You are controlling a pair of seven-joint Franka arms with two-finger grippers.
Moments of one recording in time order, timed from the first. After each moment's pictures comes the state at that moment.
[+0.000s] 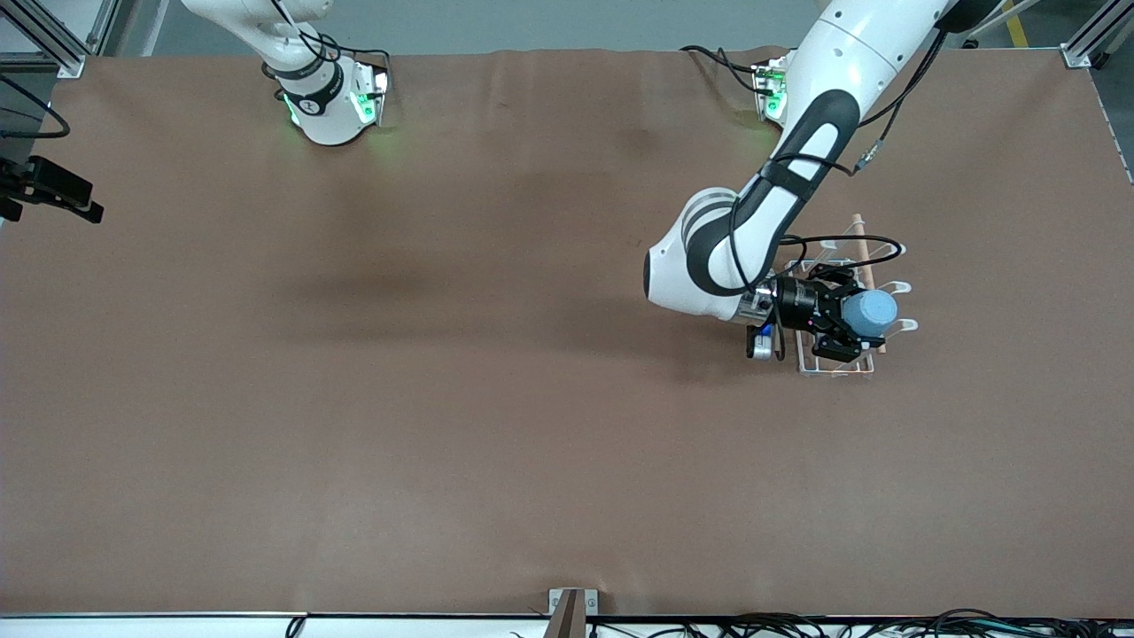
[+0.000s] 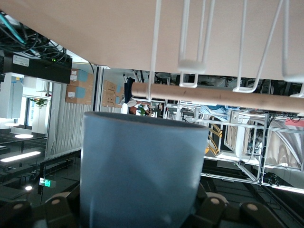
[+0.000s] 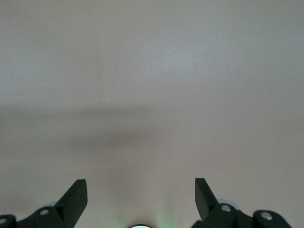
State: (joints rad) left arm -0.32 0.61 -0.35 -1.76 1.30 1.23 0.57; right arm -0.04 -0.03 -0.06 -1.54 -0.02 1.46 -0.07
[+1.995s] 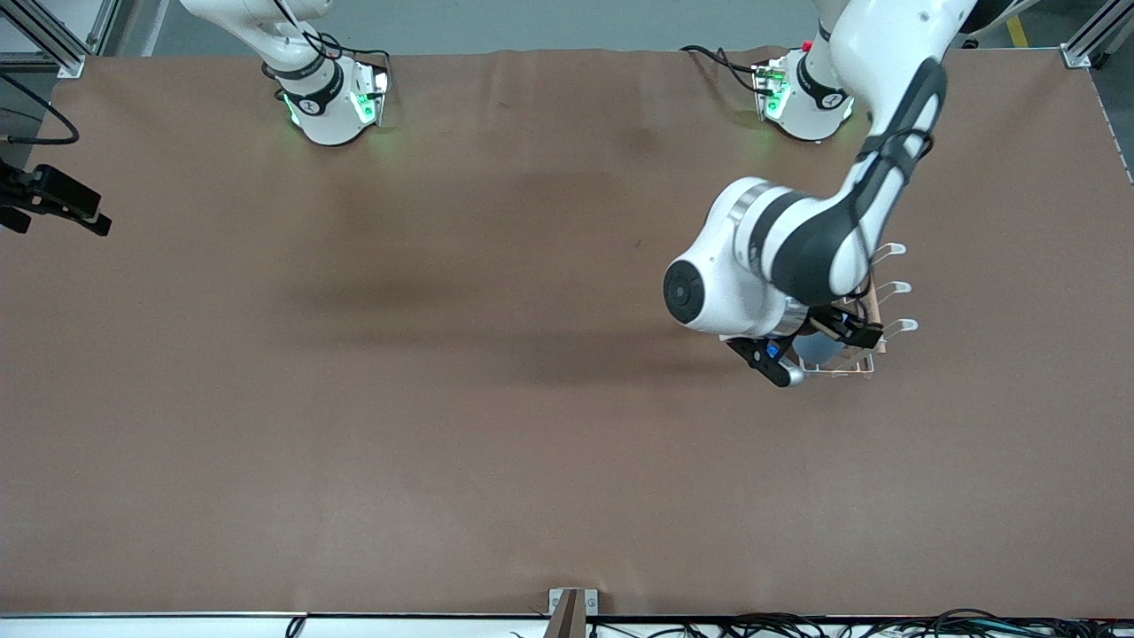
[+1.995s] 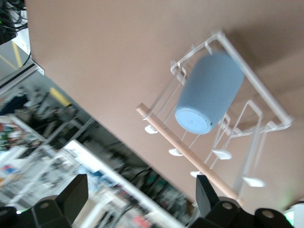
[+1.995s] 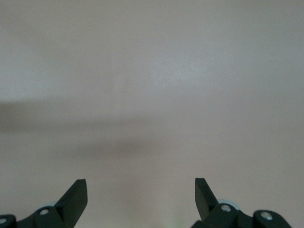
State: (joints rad) left arm -0.28 0.58 -0.36 -1.34 0.79 1.25 0.04; right arm 0.00 -0.02 -0.07 -1.52 0.00 1.51 -0.02
